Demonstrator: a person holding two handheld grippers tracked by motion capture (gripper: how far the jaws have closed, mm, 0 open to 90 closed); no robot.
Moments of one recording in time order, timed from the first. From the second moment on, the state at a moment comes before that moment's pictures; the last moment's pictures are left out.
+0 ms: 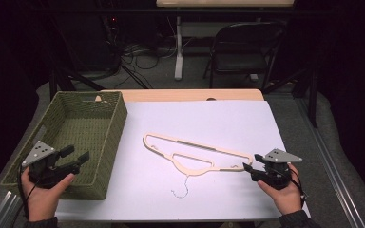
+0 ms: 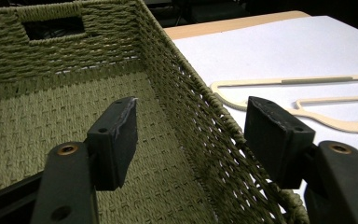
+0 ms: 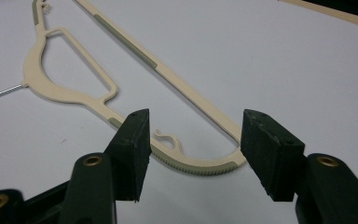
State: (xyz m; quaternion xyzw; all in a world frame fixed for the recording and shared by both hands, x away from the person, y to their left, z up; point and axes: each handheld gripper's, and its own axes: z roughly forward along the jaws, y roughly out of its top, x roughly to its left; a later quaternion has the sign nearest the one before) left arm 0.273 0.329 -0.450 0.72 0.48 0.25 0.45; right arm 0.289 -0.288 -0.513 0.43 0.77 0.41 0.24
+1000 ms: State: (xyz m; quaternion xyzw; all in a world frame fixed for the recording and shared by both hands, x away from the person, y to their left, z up) left arm 0.267 0.319 -0.445 0.73 0.46 0.24 0.45; right arm 0.327 -0.227 -0.446 0.34 0.86 0.32 0.18
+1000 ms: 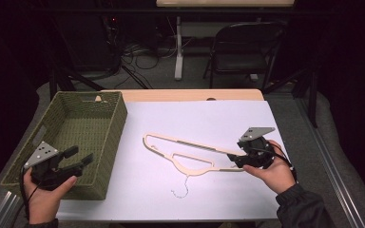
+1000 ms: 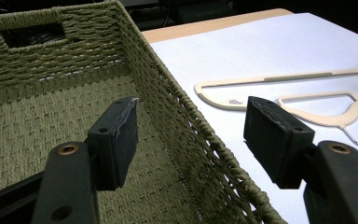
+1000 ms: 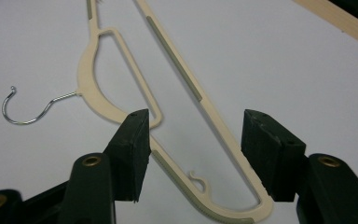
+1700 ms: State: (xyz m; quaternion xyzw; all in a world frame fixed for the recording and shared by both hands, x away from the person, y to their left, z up) left arm 0.268 0.316 -0.446 0.73 0.45 0.23 0.45; right arm 0.366 -0.188 -0.426 0.30 0.91 0.24 0.14
